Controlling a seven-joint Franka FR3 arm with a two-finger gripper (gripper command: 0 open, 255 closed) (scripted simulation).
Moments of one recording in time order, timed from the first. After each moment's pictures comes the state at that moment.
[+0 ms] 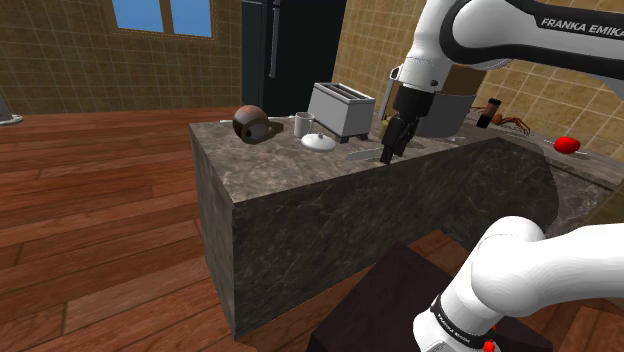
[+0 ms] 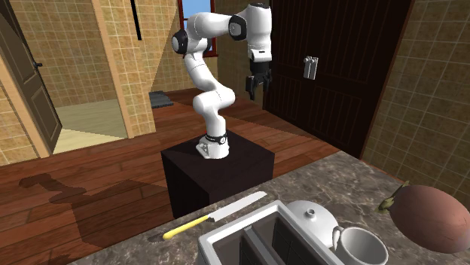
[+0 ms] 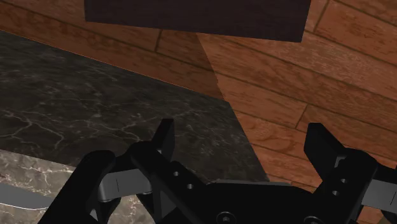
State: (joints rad) arm 0.00 -0.79 -0.03 -2.37 0.09 1.55 -0.12
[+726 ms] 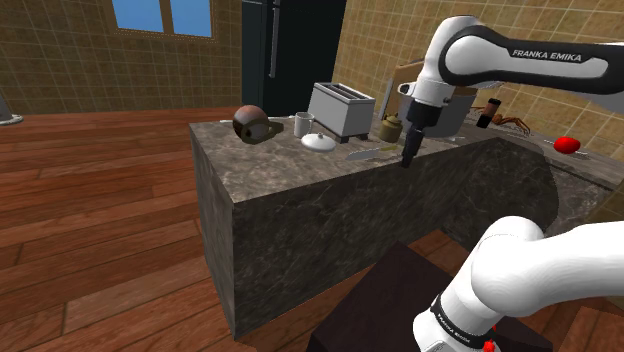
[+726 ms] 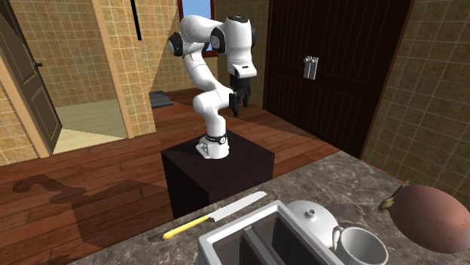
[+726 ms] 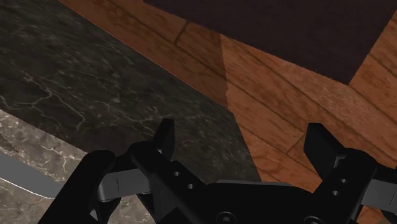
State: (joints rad) arm 0.00 -0.77 -0.27 -2.44 -0.10 1.64 -0.54
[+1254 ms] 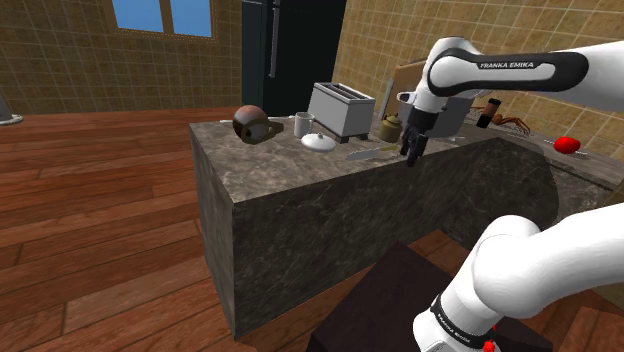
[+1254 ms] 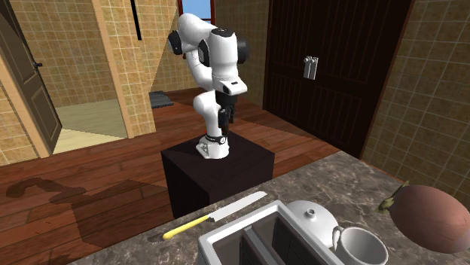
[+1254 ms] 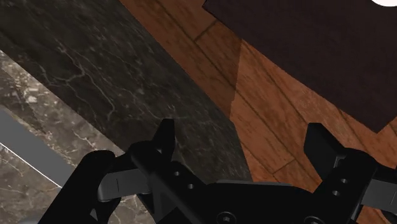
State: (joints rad) arm 0.04 -0.61 -0.49 -2.39 -0.22 1.77 -0.92
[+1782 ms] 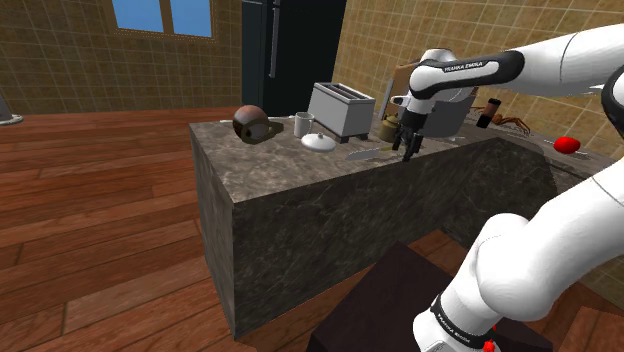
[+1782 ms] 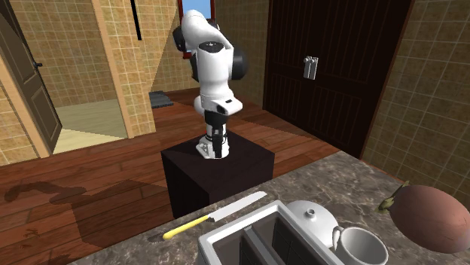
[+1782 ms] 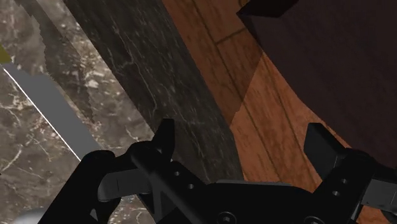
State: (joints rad) arm 0.15 -0.33 -0.73 -2.21 -0.19 1.91 -1.33
